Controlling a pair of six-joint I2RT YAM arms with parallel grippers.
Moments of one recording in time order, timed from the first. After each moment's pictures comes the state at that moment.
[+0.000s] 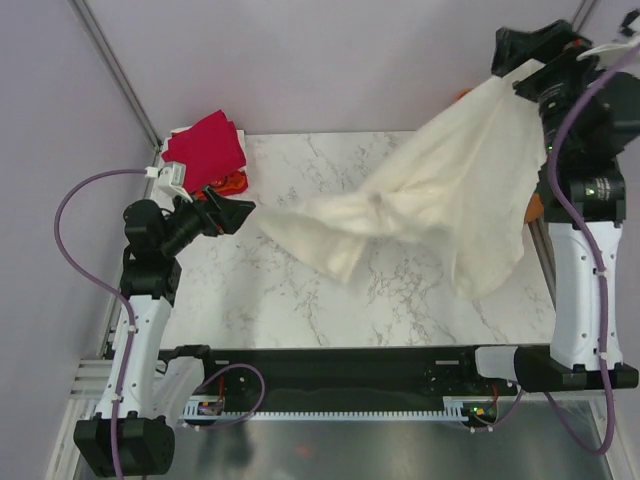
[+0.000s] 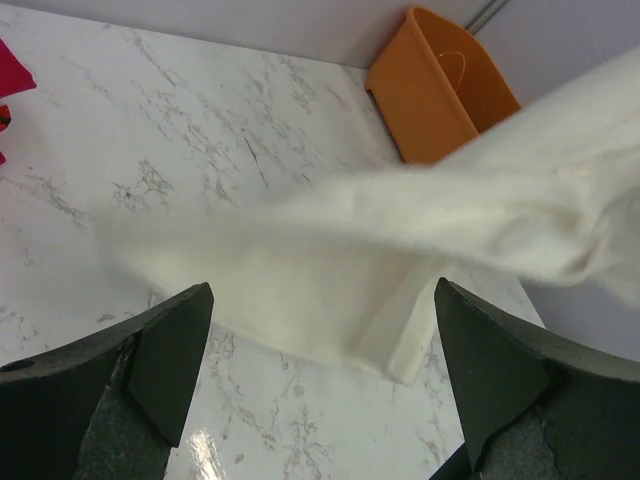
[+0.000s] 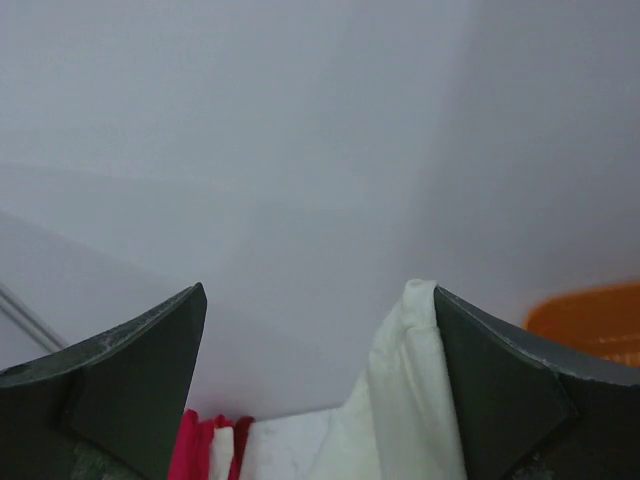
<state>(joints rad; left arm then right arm) 0.05 0.83 0.80 -0.08 0.62 -0.48 0.02 1.31 1.98 -0.27 0.03 0.49</state>
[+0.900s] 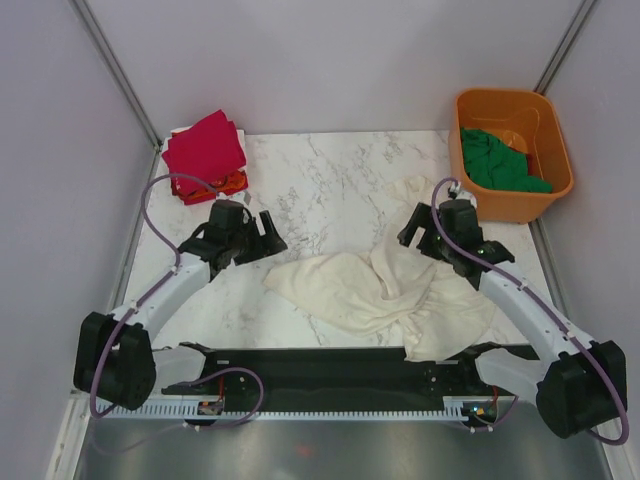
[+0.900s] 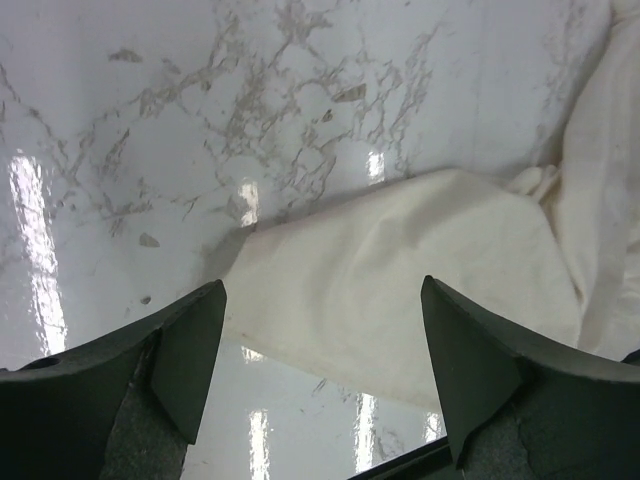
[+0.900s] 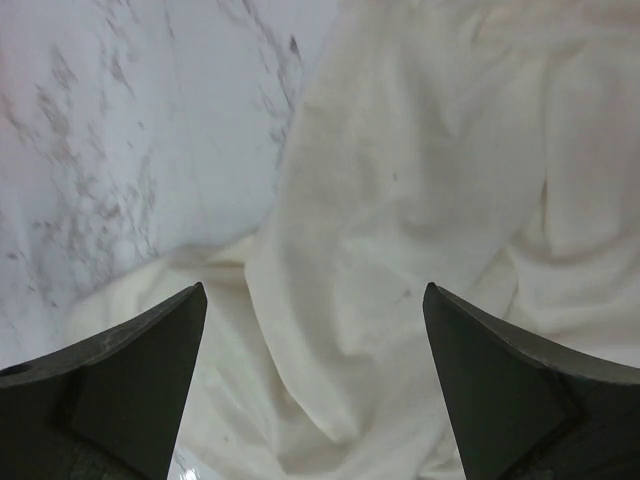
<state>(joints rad) -0.30 1.20 0.79 -0.33 0.16 -0.54 0.28 1.11 0.85 -0.39 0.06 0.64</state>
